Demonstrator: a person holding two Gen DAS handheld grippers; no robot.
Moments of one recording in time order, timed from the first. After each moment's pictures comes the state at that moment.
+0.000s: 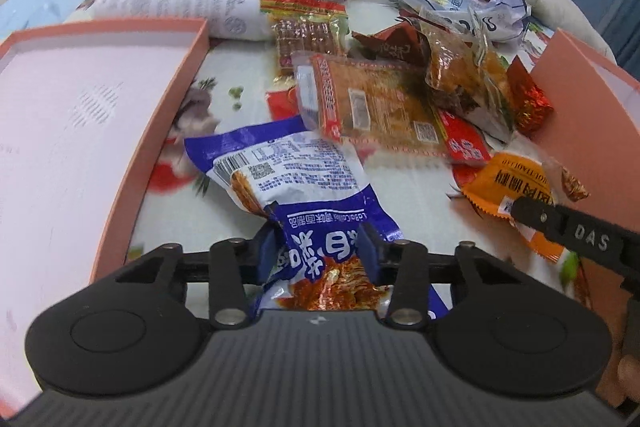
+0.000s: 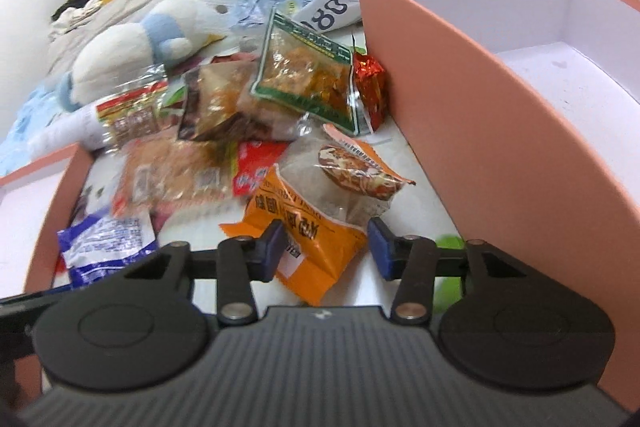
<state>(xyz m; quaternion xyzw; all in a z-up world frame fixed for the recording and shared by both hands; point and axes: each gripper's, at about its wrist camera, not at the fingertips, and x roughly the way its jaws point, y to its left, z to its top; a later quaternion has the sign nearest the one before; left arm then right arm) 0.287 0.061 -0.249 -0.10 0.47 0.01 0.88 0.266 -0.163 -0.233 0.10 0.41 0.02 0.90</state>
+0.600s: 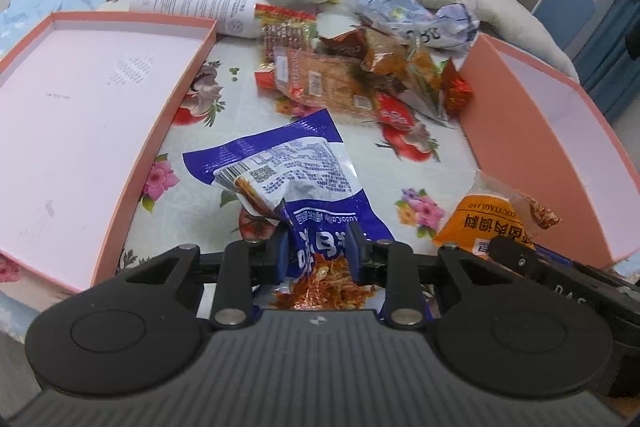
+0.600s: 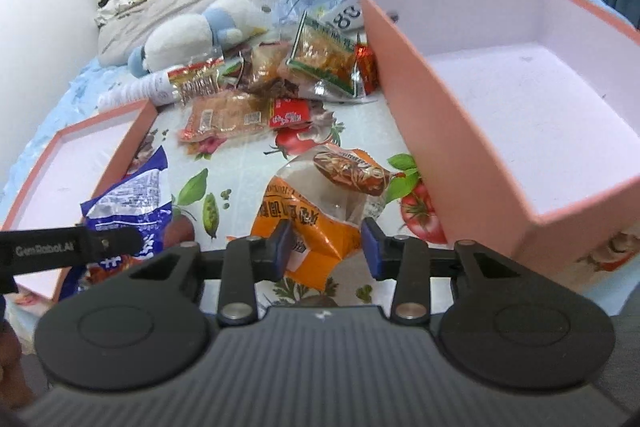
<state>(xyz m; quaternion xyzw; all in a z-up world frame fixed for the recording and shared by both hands) 0.177 0.040 -0.188 -0.13 0.45 -0.01 0.88 0.158 -0.189 -0.188 0.09 0.40 0.07 0.91</state>
